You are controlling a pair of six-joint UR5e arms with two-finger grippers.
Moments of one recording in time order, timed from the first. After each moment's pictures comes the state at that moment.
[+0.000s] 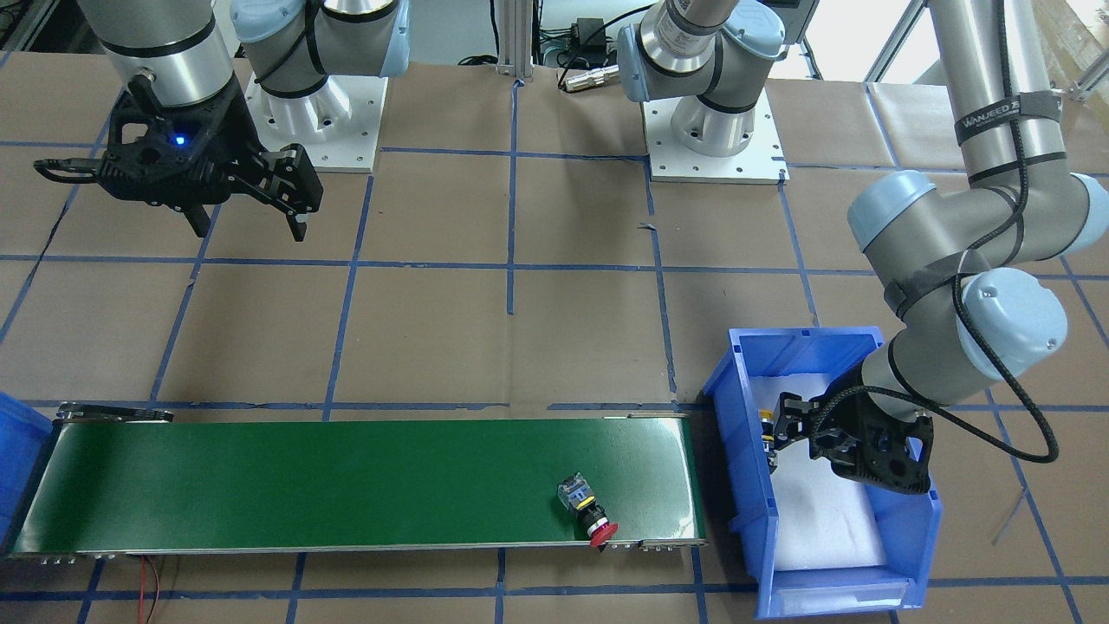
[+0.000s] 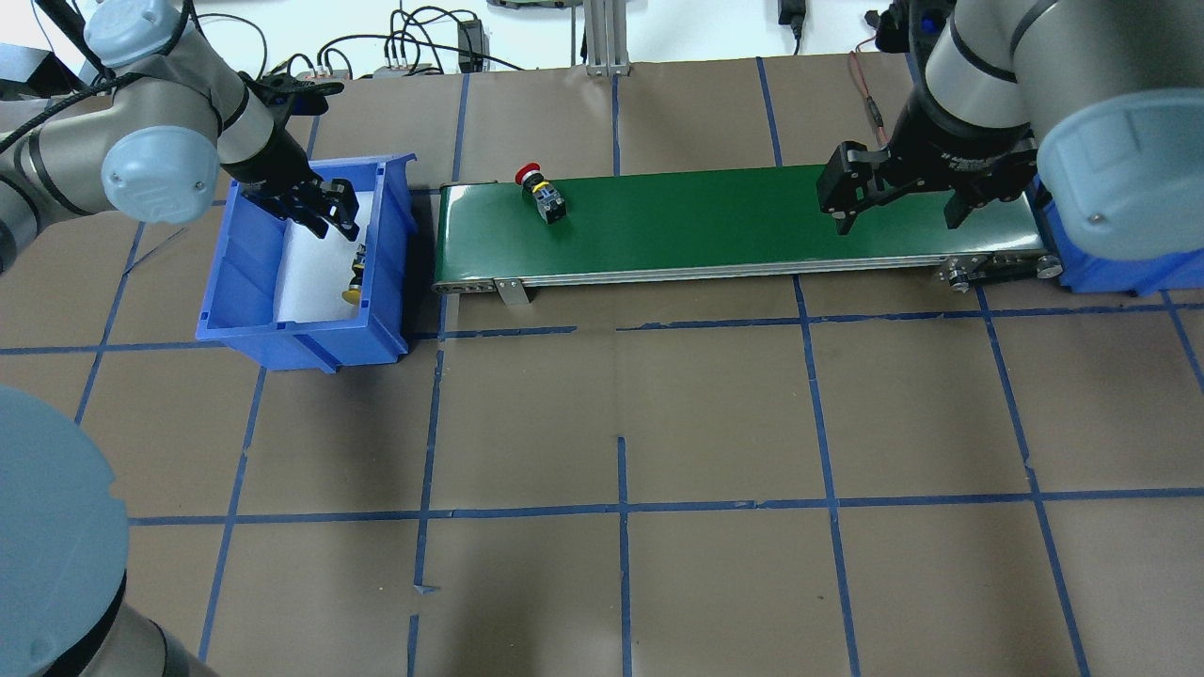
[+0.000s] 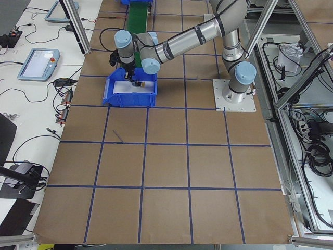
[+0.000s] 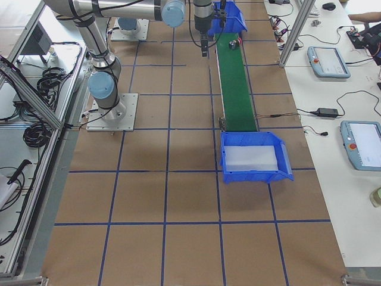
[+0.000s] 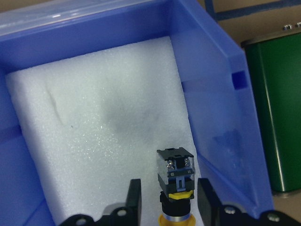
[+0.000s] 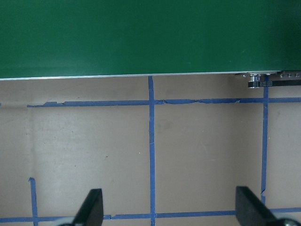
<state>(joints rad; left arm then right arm) -1.35 -2.00 -1.59 -1.14 1.44 0.45 1.57 -1.60 1.65 -1.70 -1.60 0.01</state>
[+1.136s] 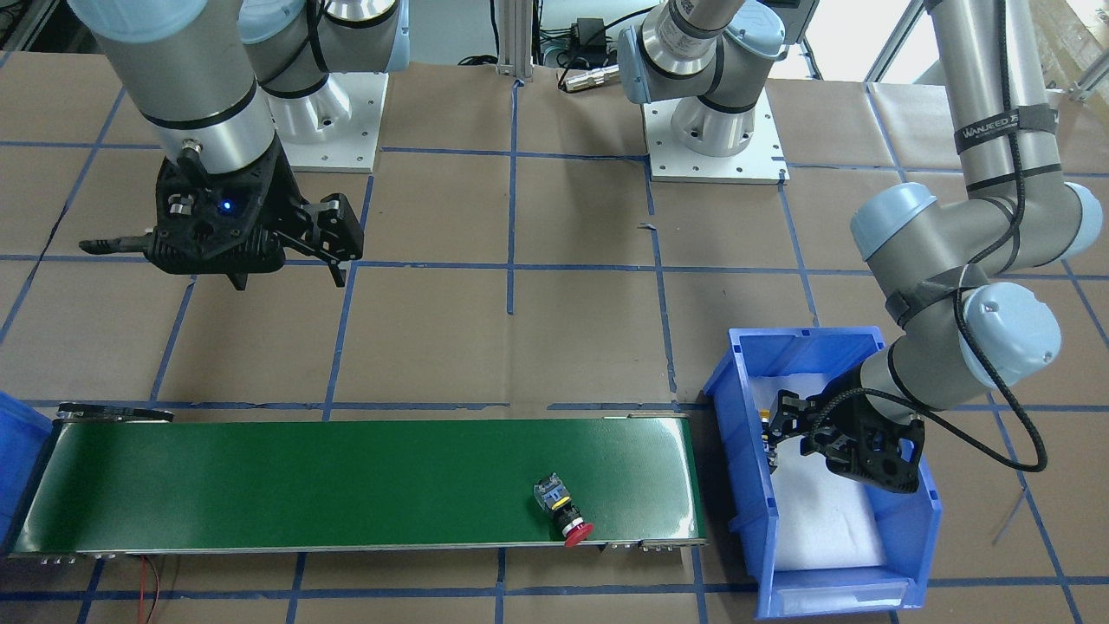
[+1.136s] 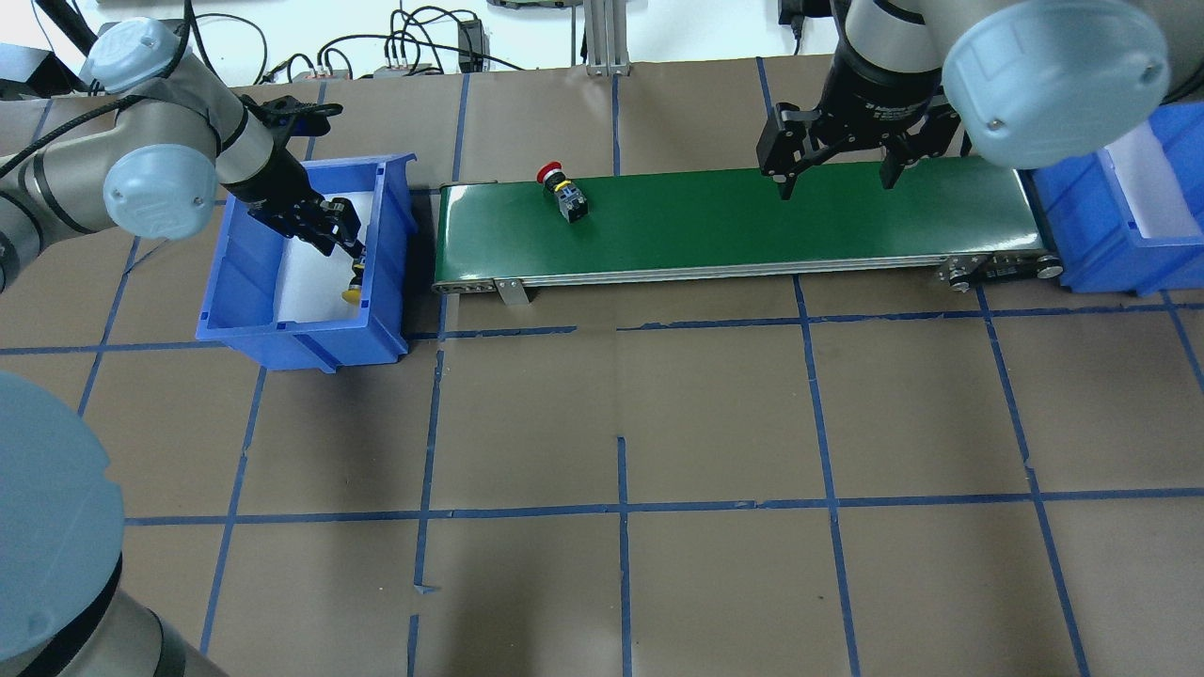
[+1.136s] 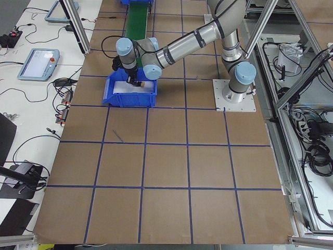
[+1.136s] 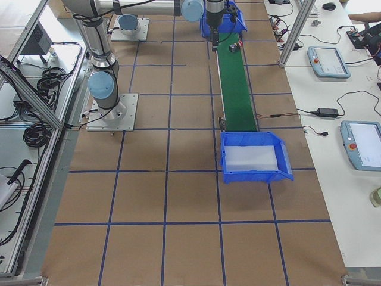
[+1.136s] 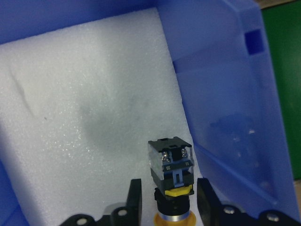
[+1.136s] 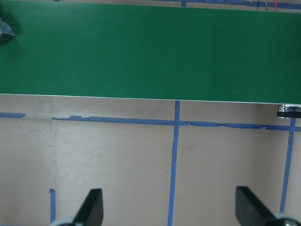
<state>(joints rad) -1.32 -2.02 -1.62 -1.14 1.39 0.50 1.65 -1.43 1.51 -1.70 -1.57 0.01</state>
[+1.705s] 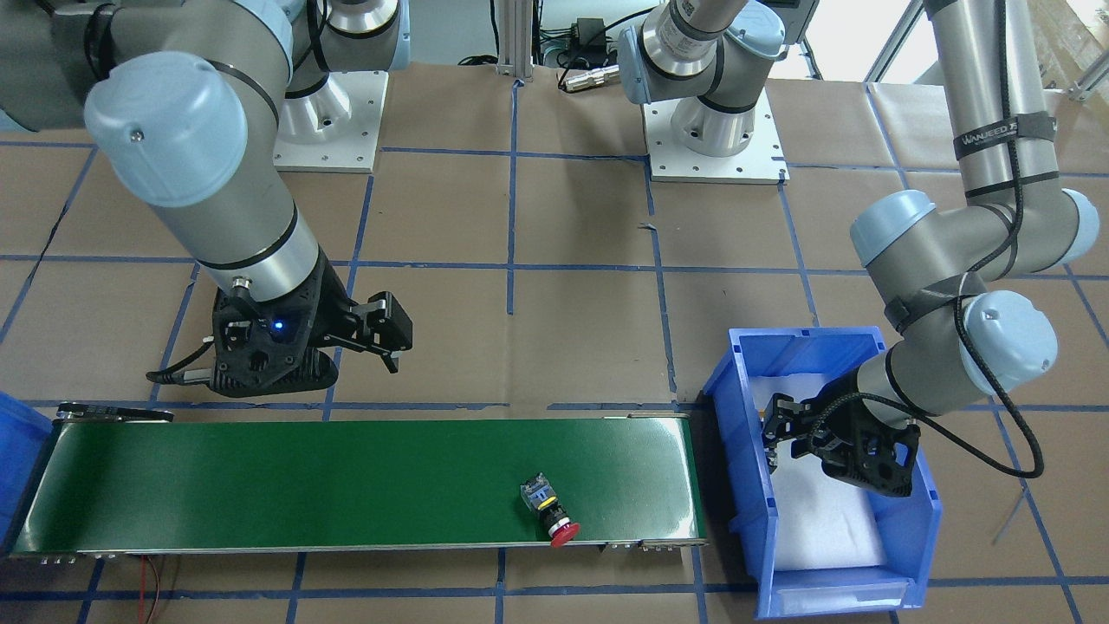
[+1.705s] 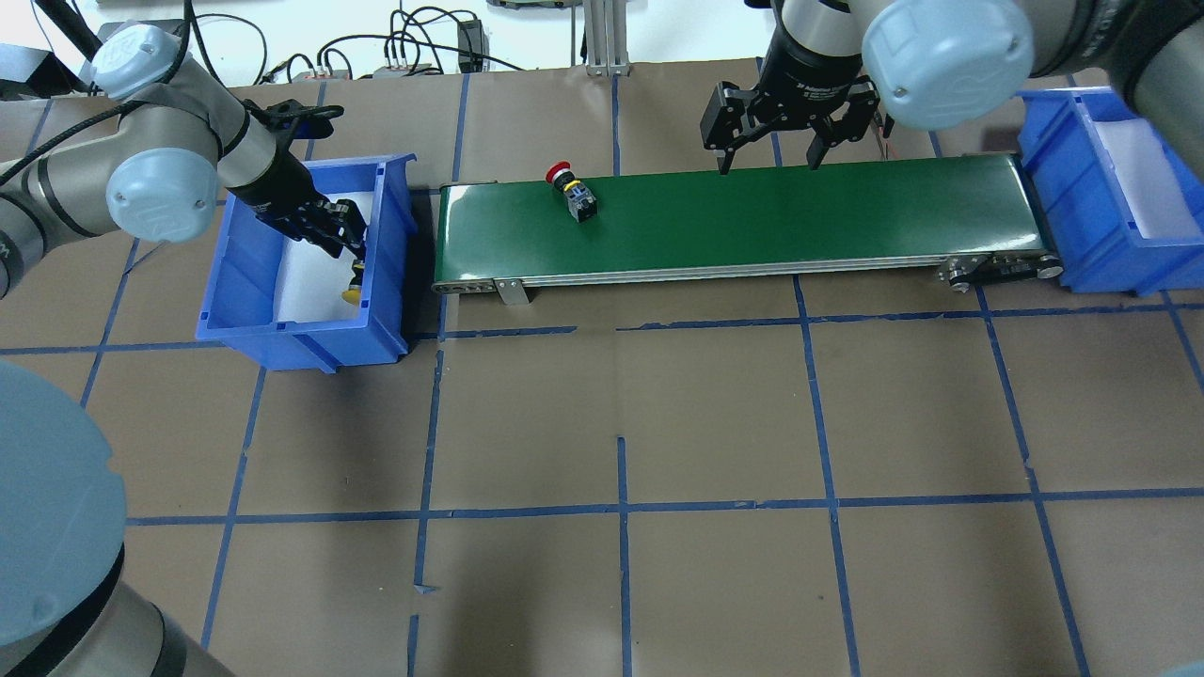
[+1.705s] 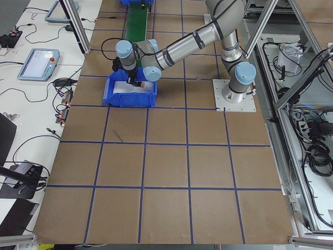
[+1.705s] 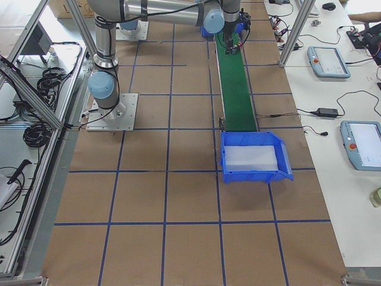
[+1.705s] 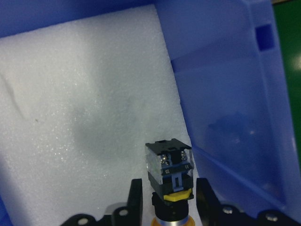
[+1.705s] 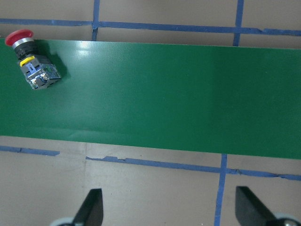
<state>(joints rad) -1.32 -2.03 -1.62 -1.14 1.36 0.51 1.67 -1.25 1.43 -1.83 -1.47 0.02</state>
